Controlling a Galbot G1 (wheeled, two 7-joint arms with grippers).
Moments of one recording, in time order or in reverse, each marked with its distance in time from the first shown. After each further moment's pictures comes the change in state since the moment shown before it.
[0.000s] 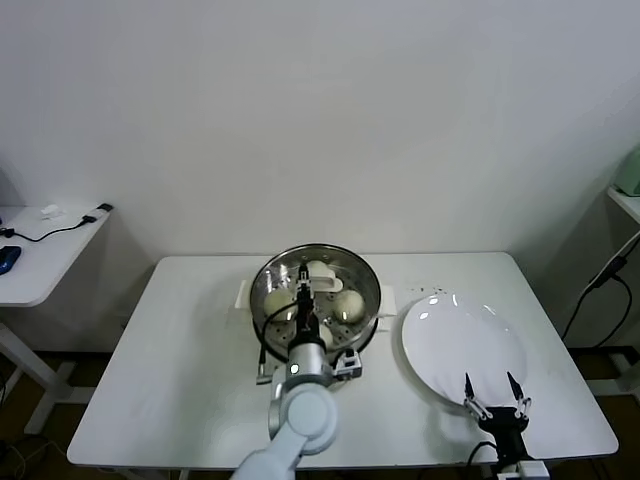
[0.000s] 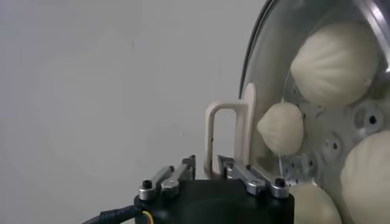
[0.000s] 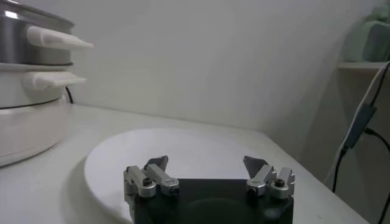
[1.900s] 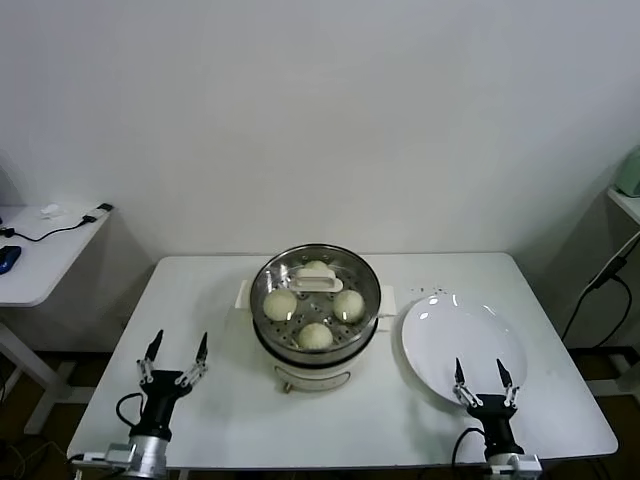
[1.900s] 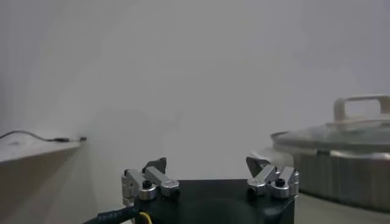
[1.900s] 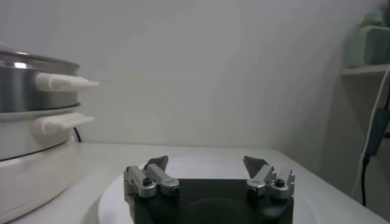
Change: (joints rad) left arm 0.535 0.211 -0.681 -0.006 -1.844 -1.131 -0.202; right arm 0.055 -0.018 -0.069 -0.043 0.109 0.114 0.010
